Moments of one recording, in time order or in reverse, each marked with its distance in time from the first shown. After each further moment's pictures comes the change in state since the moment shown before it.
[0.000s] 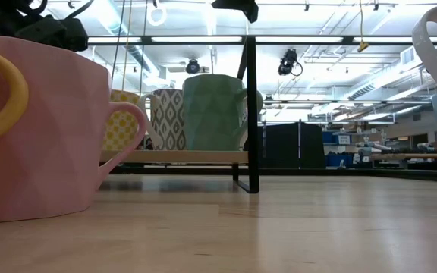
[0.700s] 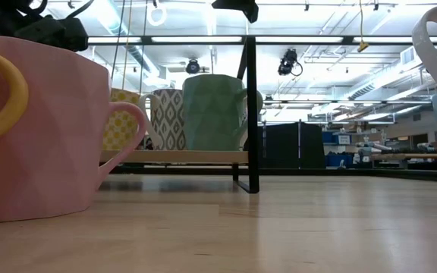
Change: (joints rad) left arm 0.000 0.000 0.000 0.002 0.002 0.010; right arm -0.002 0.000 0.000 0.000 0.000 0.000
